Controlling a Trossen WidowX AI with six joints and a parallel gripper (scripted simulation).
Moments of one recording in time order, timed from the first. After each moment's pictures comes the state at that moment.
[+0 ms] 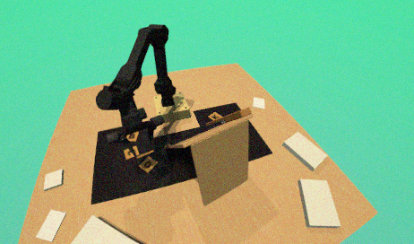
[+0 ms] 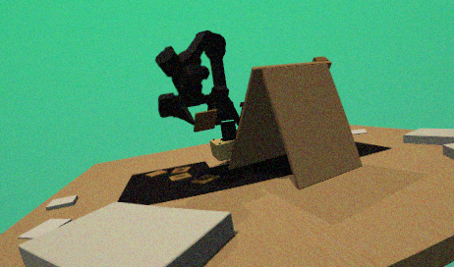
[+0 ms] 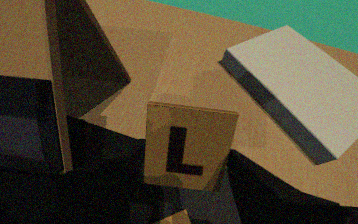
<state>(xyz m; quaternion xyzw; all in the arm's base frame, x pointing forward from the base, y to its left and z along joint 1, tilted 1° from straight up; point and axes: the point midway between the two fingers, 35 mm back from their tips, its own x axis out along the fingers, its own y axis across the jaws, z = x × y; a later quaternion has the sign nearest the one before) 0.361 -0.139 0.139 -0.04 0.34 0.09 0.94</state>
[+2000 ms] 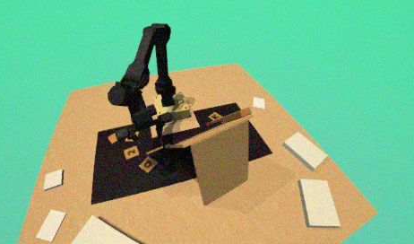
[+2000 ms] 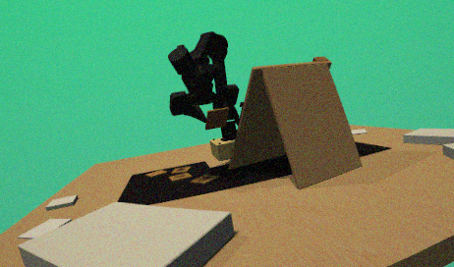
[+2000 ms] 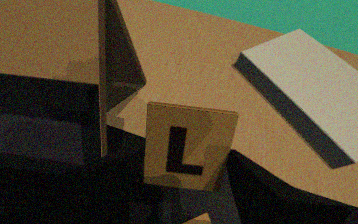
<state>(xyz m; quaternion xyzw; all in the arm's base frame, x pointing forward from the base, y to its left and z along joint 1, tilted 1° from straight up) 0.355 -0.108 0.139 -0.04 0.33 0.10 0.94</state>
